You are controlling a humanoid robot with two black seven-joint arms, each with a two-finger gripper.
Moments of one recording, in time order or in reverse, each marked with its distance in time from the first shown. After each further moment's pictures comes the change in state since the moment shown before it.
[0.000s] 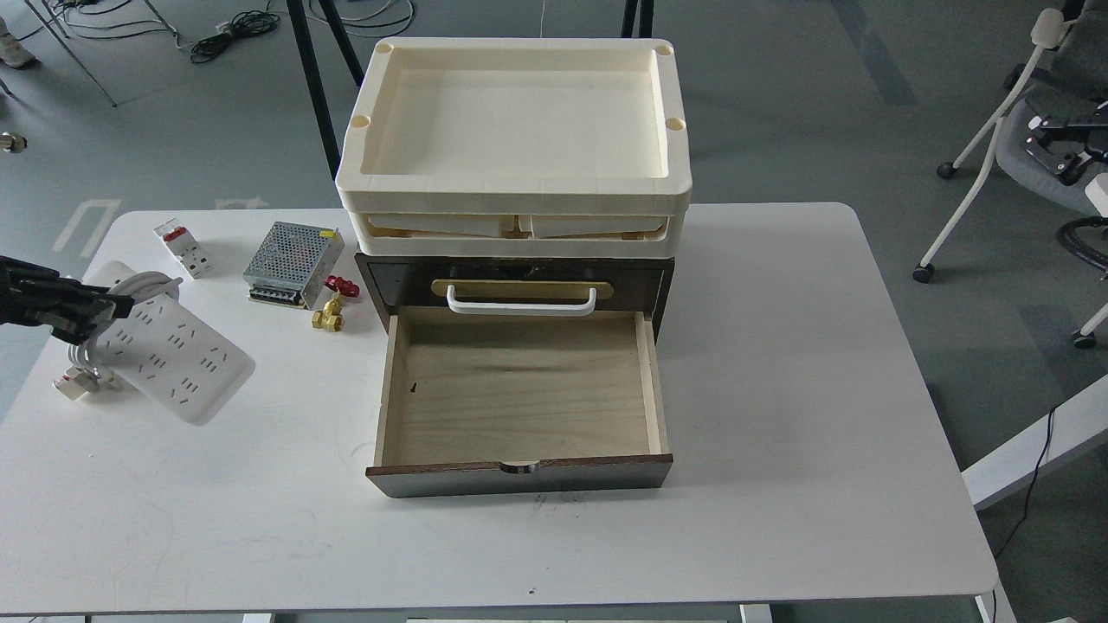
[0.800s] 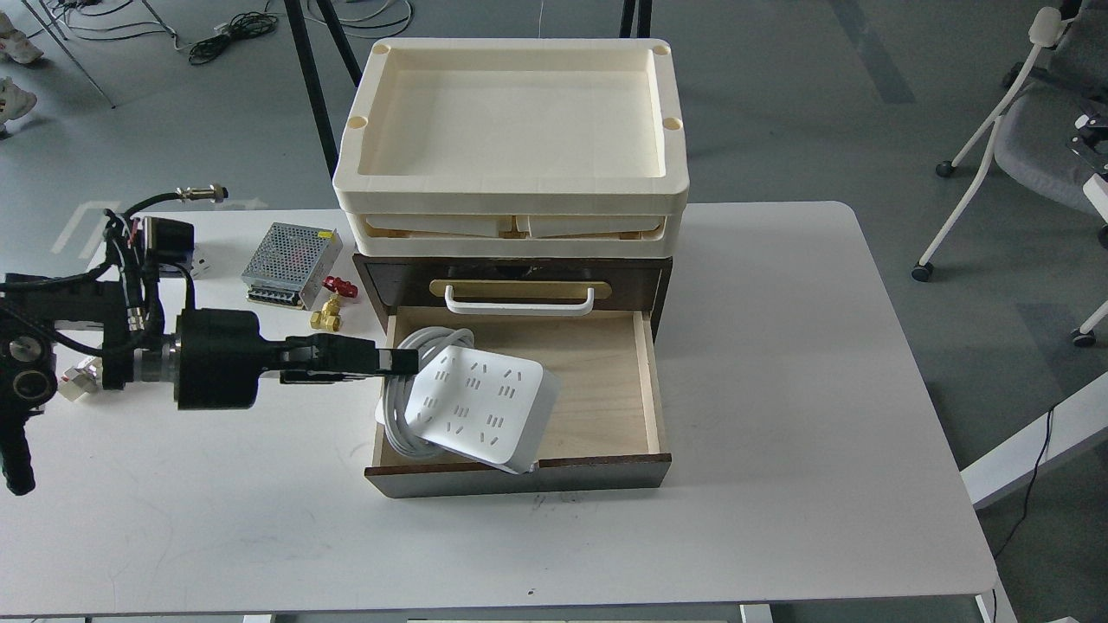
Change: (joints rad) left arm 0.267 -0.380 -0.036 -0.114 -0.746 -0.001 0.000; right arm -0.018 -0.058 0.005 0.002 0.001 0.000 0.000
